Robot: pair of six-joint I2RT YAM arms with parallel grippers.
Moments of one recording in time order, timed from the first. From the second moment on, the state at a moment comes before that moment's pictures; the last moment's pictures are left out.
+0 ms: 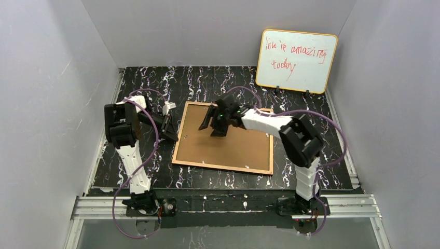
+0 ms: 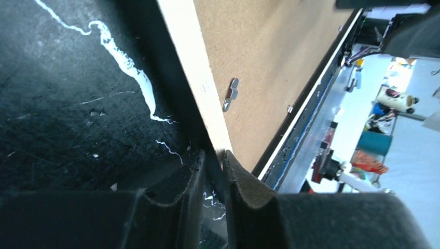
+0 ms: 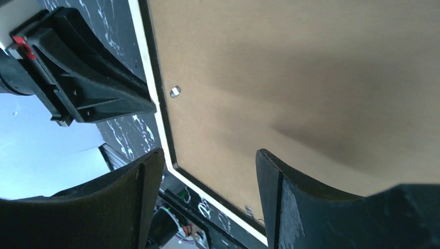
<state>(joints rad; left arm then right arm) 0.12 2.17 1.42 -1.18 0.88 0.68 0.77 1.90 1.33 -0.28 -0.23 1.05</state>
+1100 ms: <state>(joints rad) 0.14 2.15 1.36 -1.10 0.90 0.51 0.89 2.26 1.64 -0.11 -0.33 1.23</state>
